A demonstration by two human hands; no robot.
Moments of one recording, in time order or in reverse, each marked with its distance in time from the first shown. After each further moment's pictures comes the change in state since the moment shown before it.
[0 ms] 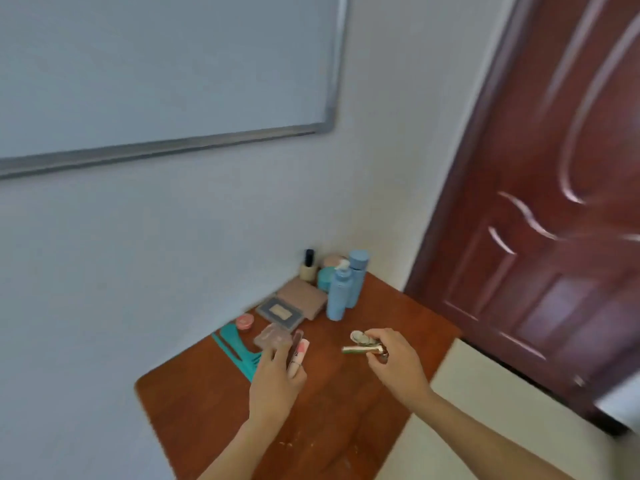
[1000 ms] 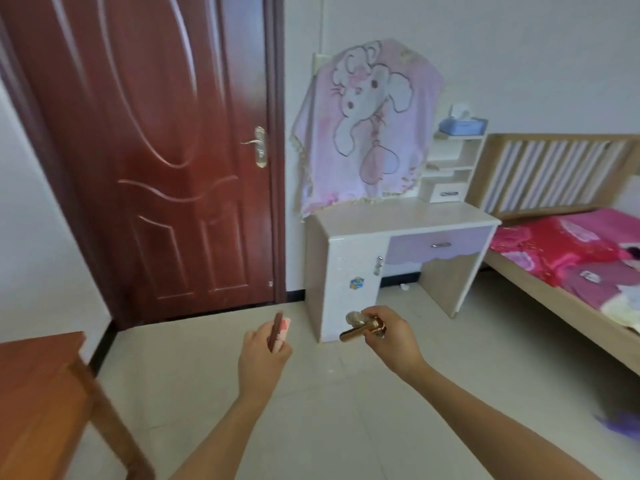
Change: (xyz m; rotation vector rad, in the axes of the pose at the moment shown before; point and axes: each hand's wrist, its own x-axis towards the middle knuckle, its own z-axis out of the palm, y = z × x) left_hand -0.335 0.328 0.258 -0.229 -0.671 0.612; right_hand -0.461 0.177 -0.326 -0.087 0.728 0.801
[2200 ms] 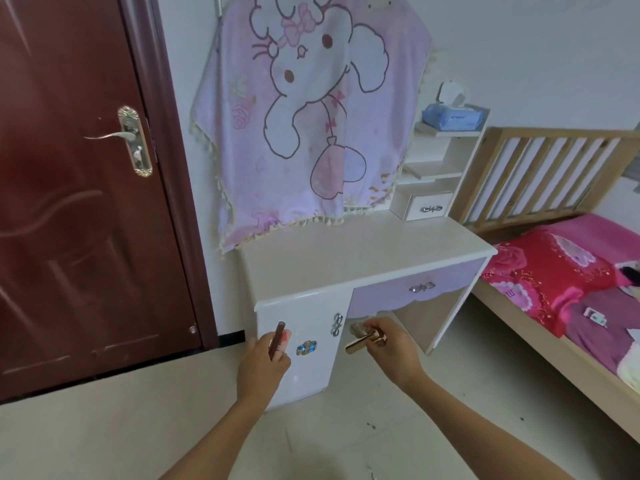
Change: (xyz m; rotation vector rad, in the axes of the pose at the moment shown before) left_hand 0.381 0.084 0.320 0.013 -0.229 -0.009; right_hand 0.417 0.228 -0.043 -0.089 0.043 0.183
